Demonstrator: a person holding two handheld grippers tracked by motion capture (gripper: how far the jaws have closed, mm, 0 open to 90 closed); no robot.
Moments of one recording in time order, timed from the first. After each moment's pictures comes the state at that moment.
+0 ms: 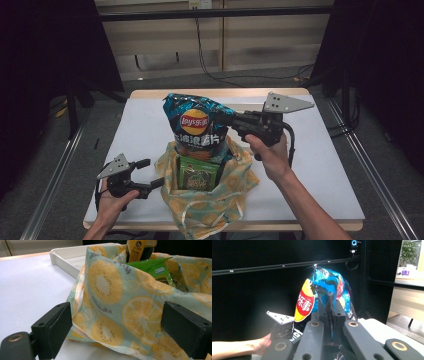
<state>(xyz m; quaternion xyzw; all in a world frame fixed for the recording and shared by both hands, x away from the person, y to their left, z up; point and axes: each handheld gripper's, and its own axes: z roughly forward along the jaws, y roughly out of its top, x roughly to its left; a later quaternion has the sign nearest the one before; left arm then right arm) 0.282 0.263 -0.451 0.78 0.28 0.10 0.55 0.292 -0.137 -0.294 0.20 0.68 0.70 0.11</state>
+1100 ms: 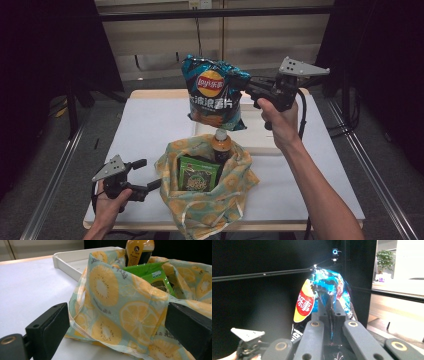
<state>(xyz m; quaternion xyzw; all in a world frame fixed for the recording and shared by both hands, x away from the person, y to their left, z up) 0.276 0.269 -0.446 0.77 0.28 0.10 0.56 0.346 -0.170 -0.264 0.23 0.66 0.70 0.15</state>
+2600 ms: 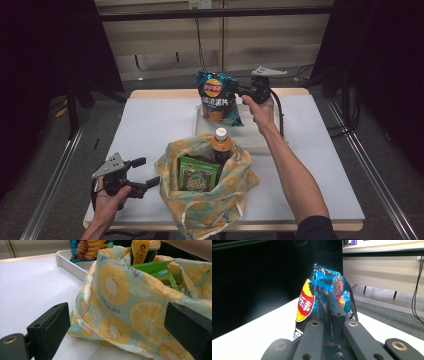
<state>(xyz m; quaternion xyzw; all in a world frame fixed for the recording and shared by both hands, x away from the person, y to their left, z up) 0.284 0.274 -0.450 0.77 0.29 0.10 0.56 0.479 -0.171 -0.382 0.35 0.69 0.61 0.15</state>
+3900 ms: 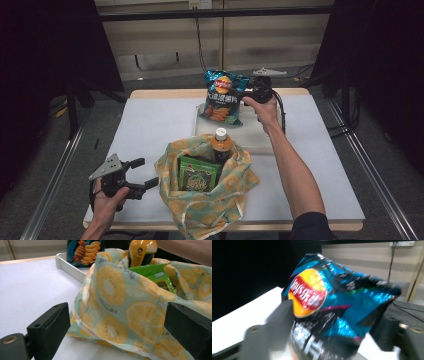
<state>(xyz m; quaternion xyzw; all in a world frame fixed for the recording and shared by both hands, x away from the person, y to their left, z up) 0.280 0.277 -0.448 0.77 0.29 0.10 0.57 0.498 -0.187 -0.402 0.41 0.70 0.56 0.19</state>
